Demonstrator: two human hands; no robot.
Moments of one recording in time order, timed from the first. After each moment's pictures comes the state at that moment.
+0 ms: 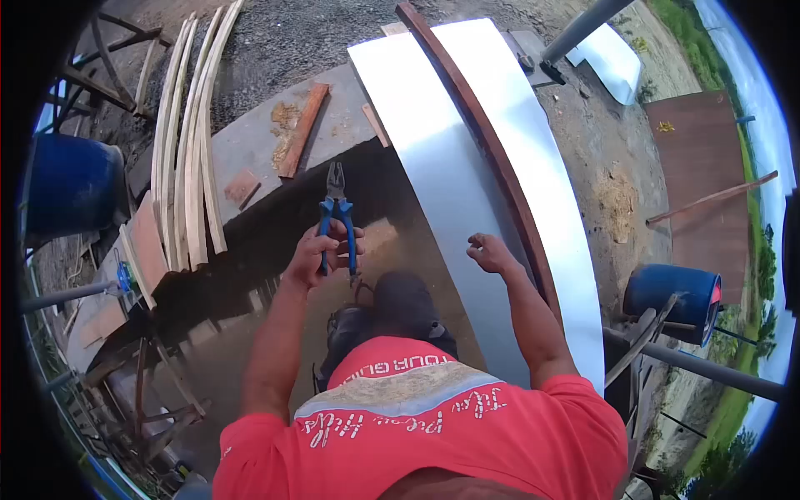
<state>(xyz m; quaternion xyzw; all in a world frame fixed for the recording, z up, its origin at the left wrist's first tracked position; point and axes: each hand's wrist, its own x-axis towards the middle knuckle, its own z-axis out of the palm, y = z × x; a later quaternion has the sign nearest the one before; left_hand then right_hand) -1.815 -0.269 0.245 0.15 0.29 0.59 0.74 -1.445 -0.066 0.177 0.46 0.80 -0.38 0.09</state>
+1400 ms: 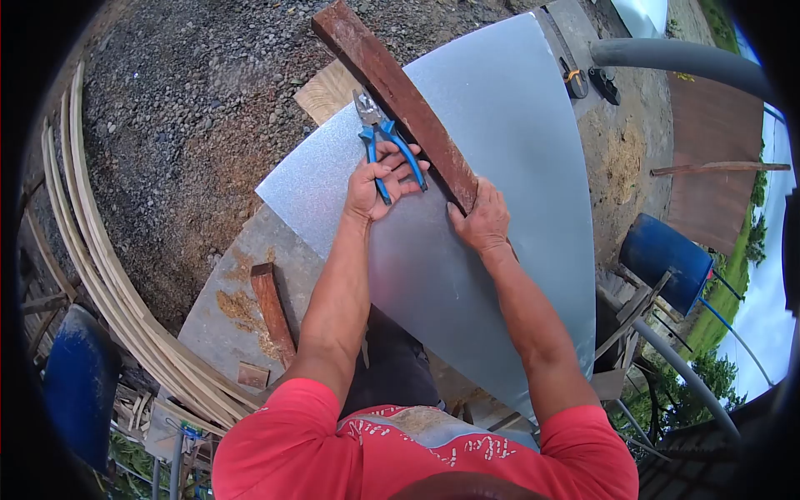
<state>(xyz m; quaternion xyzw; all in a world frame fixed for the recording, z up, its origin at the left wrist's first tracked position) -1.945 0.373 -0.048 -0.12 0.07 0.58 0.80 -1.722 0.384 0.038 0.63 0.77 -0.14 0.00</state>
